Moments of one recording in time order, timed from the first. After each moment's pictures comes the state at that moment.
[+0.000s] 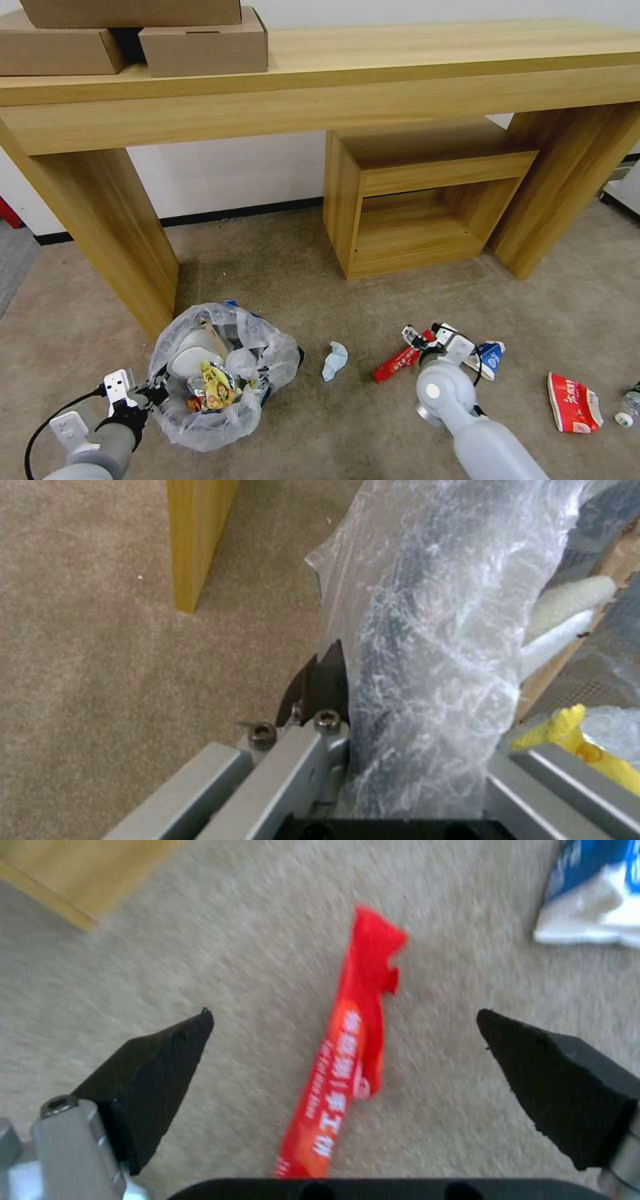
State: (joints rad) left arm 1.79 -1.24 -0.81 -2.20 -0.86 0.42 -0.23; right arm -1.09 1.21 0.15 1.62 1.06 -0.19 0.89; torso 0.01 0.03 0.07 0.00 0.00
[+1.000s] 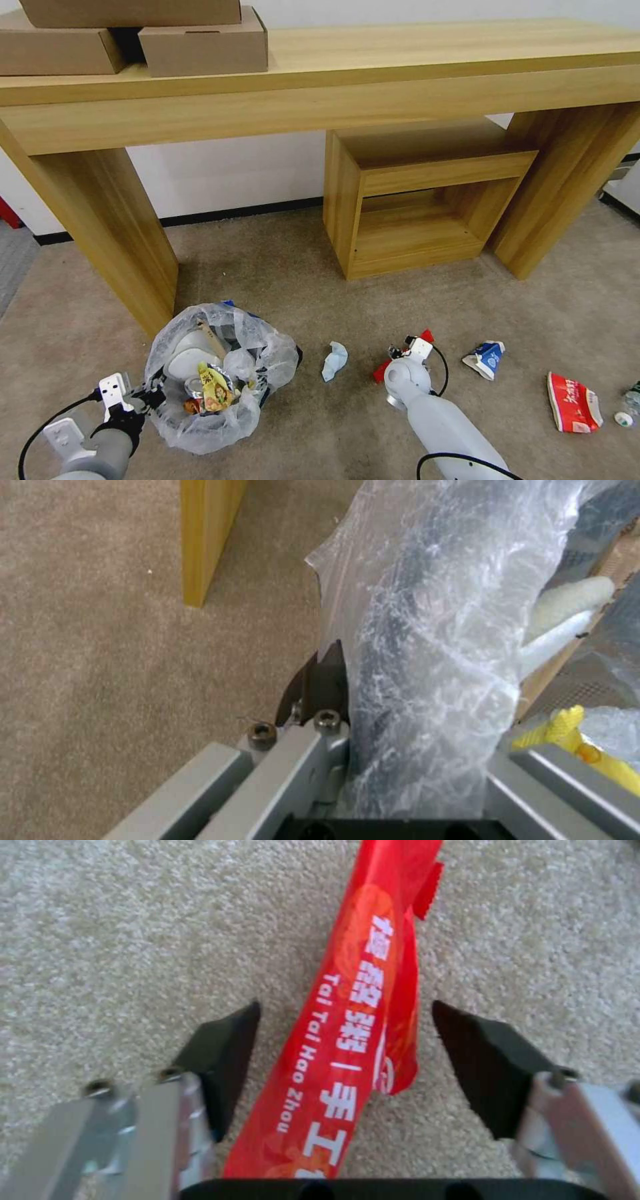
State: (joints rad) left arm 1.81 -1.27 -0.81 -2.21 -0.84 0.40 -0.23; right arm -0.89 1.33 0.05 1.17 0.99 -0.16 0.82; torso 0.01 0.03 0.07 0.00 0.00
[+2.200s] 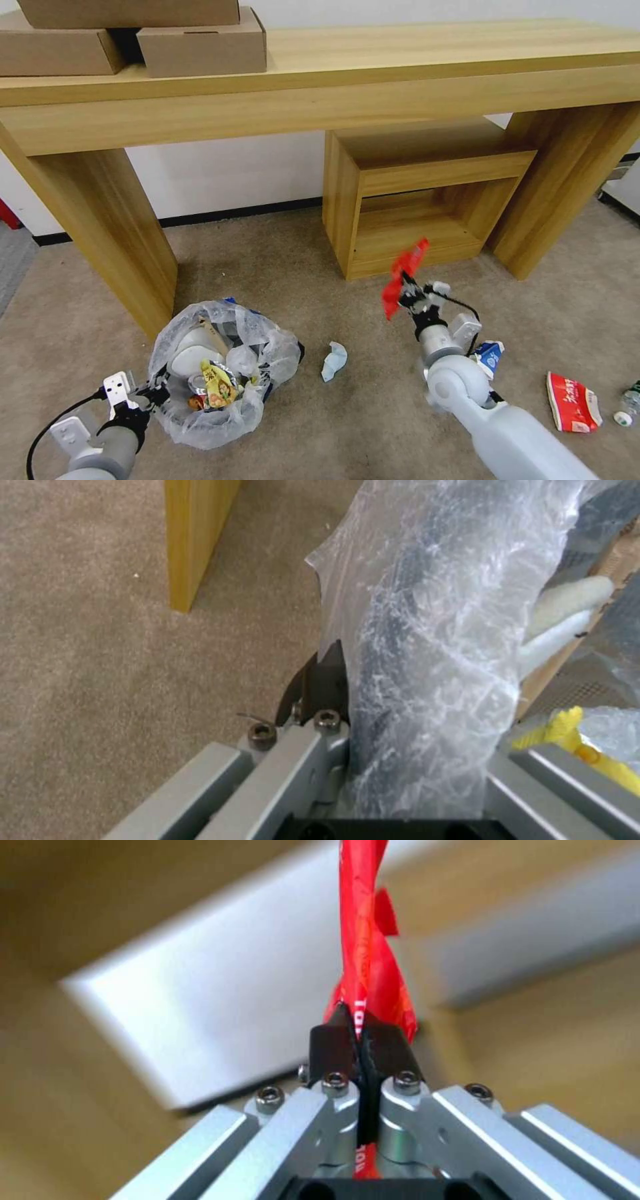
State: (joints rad) left arm 1.78 -1.29 -0.79 -2.20 -0.83 0.40 -0.23; right arm -1.04 0.91 -0.02 1.98 0.95 0.19 0.29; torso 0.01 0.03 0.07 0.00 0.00
